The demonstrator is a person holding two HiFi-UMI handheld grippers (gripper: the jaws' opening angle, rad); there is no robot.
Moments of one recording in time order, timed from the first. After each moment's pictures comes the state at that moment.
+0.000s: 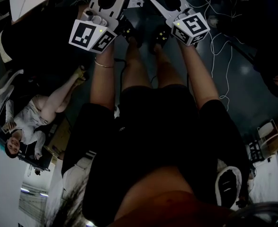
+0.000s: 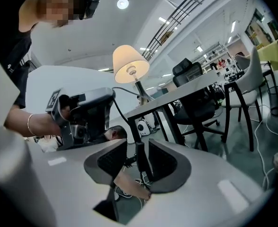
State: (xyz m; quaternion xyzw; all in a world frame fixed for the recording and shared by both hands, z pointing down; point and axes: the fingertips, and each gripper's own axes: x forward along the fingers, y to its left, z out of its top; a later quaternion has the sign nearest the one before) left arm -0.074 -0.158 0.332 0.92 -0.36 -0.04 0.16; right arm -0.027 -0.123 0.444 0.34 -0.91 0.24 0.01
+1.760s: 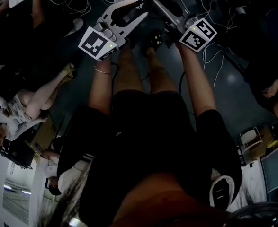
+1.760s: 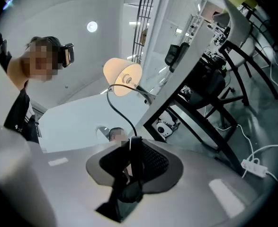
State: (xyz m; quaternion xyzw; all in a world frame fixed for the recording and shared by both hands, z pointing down) left arm -0.080 -0.091 0.396 0.95 -0.27 -0.01 0.16; right arm -0.056 -0.123 0.419 0.24 -0.88 0.39 -0.12
